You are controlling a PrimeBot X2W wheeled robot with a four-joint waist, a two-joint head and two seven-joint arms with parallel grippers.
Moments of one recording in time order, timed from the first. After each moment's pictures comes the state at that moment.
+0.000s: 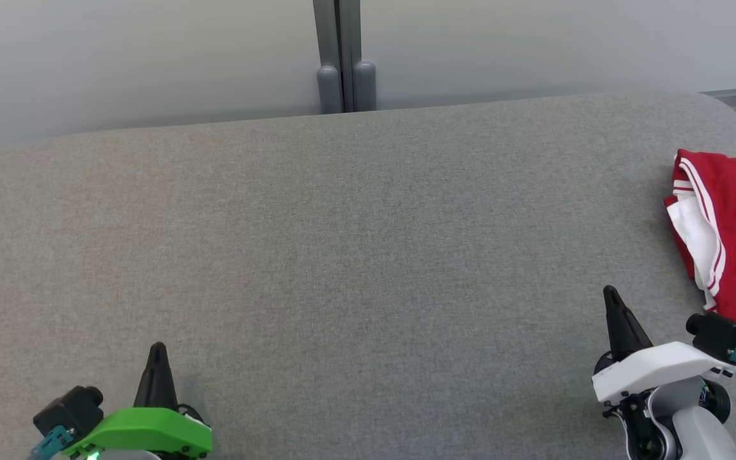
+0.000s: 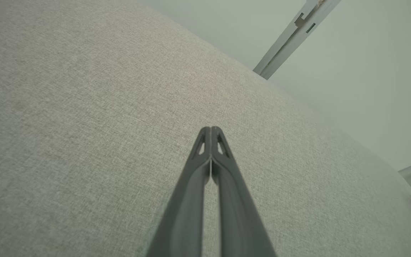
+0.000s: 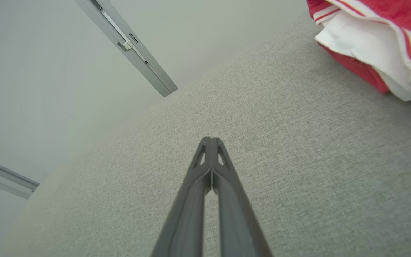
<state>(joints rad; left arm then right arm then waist) -0.02 0.04 -0.03 0.31 -0.64 -0.04 -0.14 -0.17 -0.04 -0.06 0.41 0.60 0.13 -0.14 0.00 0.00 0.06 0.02</state>
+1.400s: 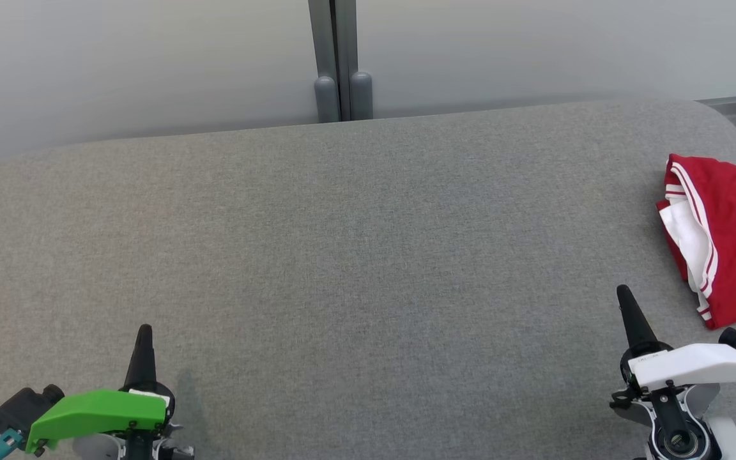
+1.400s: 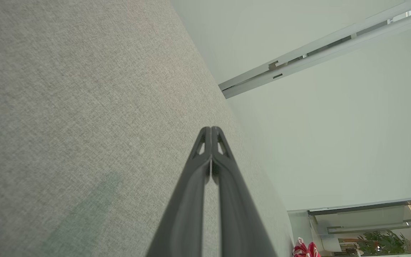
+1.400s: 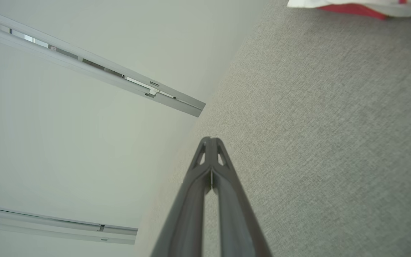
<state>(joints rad) -0.06 0.04 0.05 0.28 -1.15 -0.09 -0.01 -0.14 -0.04 -0.09 0.32 1.13 0.13 -0.01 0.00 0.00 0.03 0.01</state>
